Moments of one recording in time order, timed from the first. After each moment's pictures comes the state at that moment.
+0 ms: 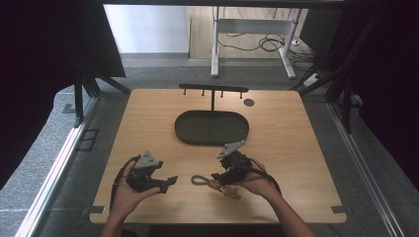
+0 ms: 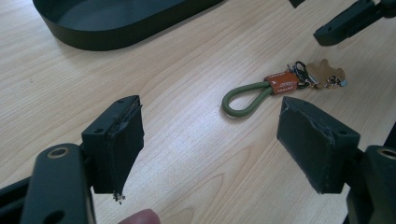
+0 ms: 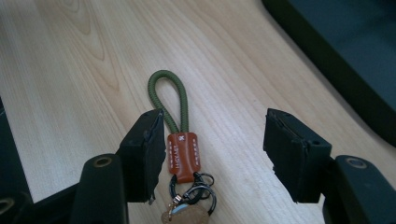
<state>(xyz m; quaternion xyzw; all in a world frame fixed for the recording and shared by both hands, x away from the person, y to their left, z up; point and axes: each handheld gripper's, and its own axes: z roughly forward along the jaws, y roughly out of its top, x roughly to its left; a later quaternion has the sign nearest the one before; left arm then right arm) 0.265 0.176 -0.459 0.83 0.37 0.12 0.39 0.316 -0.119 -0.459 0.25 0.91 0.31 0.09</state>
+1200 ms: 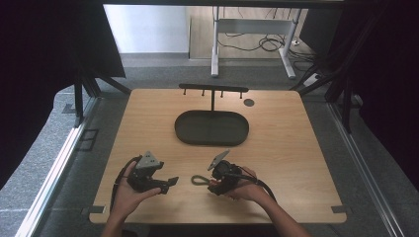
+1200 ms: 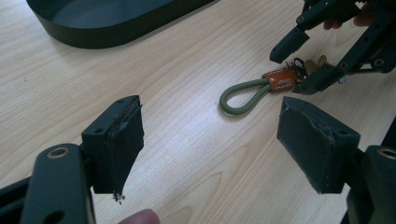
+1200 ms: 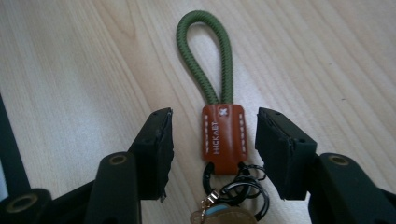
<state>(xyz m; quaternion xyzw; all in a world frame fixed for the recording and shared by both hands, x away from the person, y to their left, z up) 0.265 0.174 -0.460 0.84 0.37 0.11 0.39 0.313 -0.098 -0.500 0.22 0.94 0.24 0.03</state>
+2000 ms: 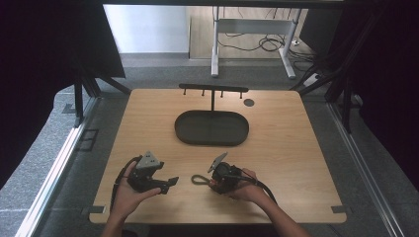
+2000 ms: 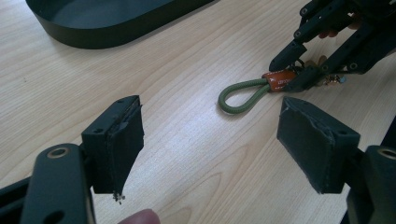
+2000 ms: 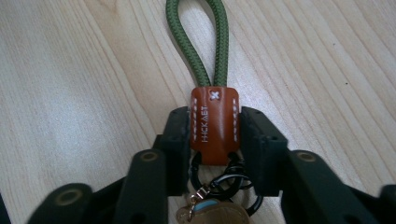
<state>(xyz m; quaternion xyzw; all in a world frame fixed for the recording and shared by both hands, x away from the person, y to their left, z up) 0.265 0.173 -0.460 0.84 0.37 0.11 0.39 0.315 -0.099 -0.510 0.22 0.95 0.21 0.04</state>
